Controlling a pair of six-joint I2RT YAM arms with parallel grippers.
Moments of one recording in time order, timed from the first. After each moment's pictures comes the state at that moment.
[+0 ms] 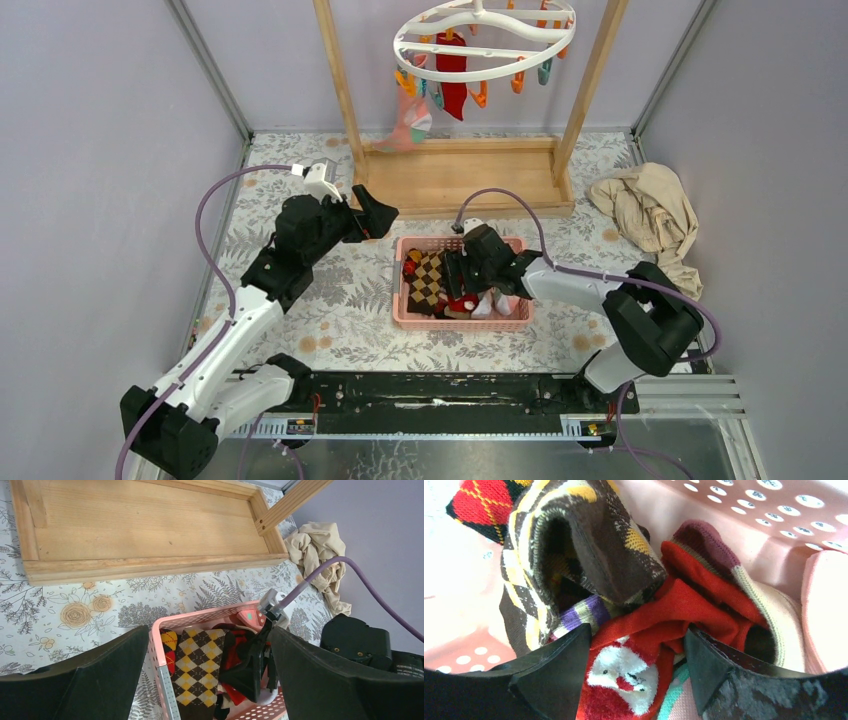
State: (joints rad) left arm -0.44 0.95 0.83 -0.14 0.09 -0.56; right arm 0.77 1.55 0.79 -0.14 -0.01 0.39
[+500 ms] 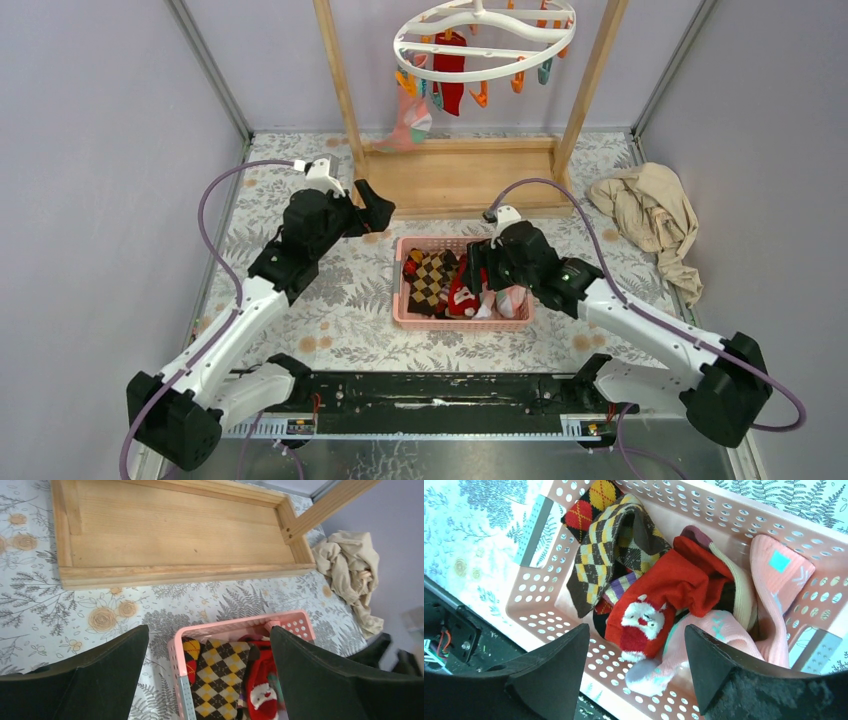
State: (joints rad) left arm -0.44 0.98 0.83 -0.14 0.01 -0.53; right arm 0.77 1.13 0.78 -0.35 0.01 0.42
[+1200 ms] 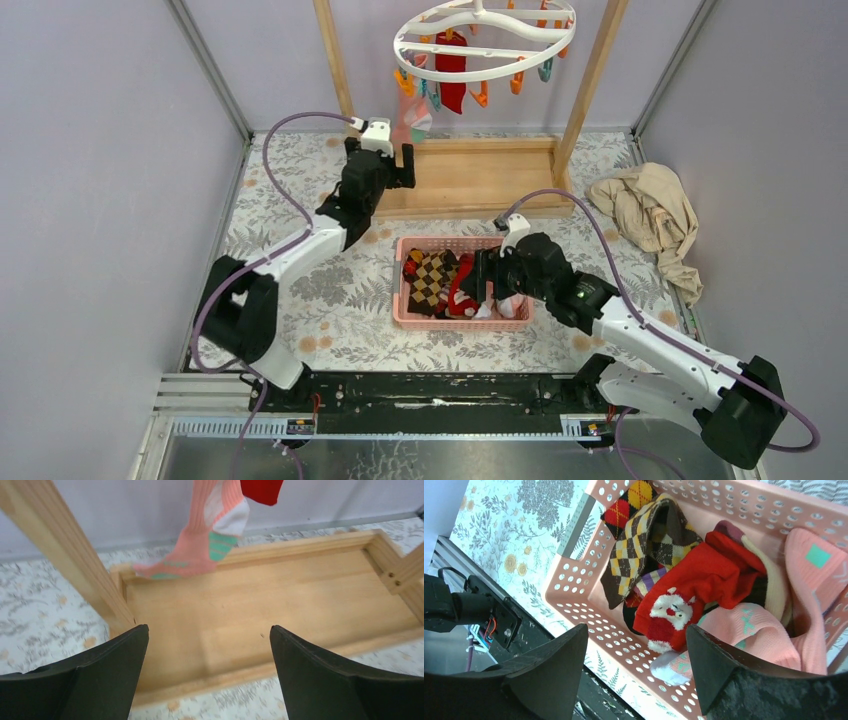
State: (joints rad) left arm -0.46 1.54 1.06 0.28 -0.23 -0.15; right arm 0.77 0.96 0.69 -0.30 -0.07 0.48
